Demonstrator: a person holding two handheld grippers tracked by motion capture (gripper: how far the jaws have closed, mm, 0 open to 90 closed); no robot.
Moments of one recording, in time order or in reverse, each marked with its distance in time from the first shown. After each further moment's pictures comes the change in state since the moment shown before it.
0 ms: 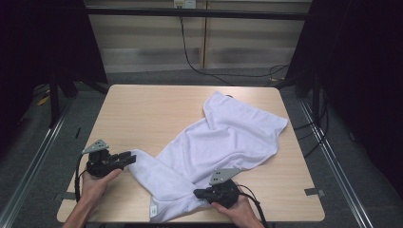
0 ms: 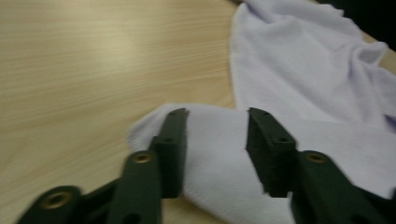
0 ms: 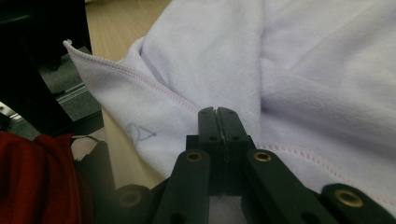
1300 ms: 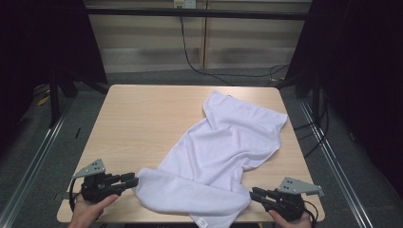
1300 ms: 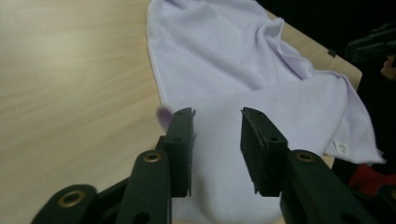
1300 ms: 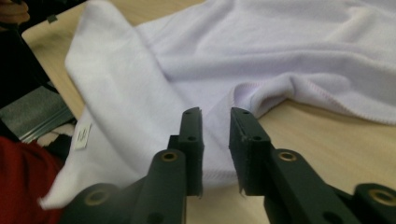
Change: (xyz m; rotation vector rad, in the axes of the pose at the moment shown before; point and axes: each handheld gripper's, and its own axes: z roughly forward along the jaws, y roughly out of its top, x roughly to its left) left arm -0.057 -0.017 -0.036 -0.012 -0.212 0.094; right arm -0.012 -0.067 -0.140 -0.148 -0.279 0.184
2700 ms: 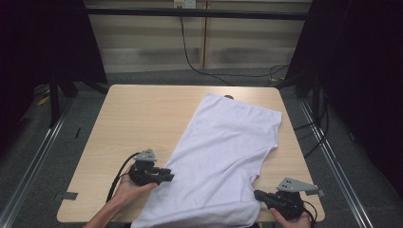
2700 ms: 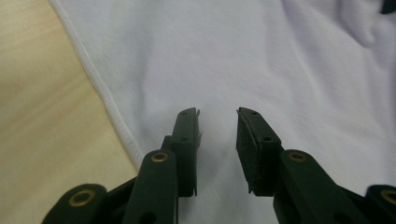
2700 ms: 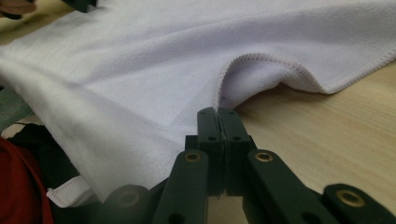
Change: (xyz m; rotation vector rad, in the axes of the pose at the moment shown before) left arm -0.003 0.020 0.124 0.266 -0.084 0.116; right arm -0.012 -0.019 0.008 0.084 -0.077 0.082
